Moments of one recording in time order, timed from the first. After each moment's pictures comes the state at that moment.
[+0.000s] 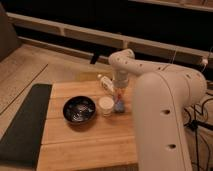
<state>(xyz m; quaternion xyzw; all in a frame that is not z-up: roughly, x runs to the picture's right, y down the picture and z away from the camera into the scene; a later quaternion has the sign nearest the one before) 0.090 0.043 0.890 -0.22 0.30 0.74 0.56</state>
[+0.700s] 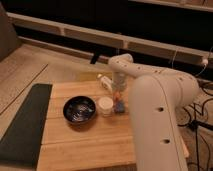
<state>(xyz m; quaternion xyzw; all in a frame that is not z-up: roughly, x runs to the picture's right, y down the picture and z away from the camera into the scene) 0.079 0.064 0.910 -0.26 0.31 0.73 0.56</state>
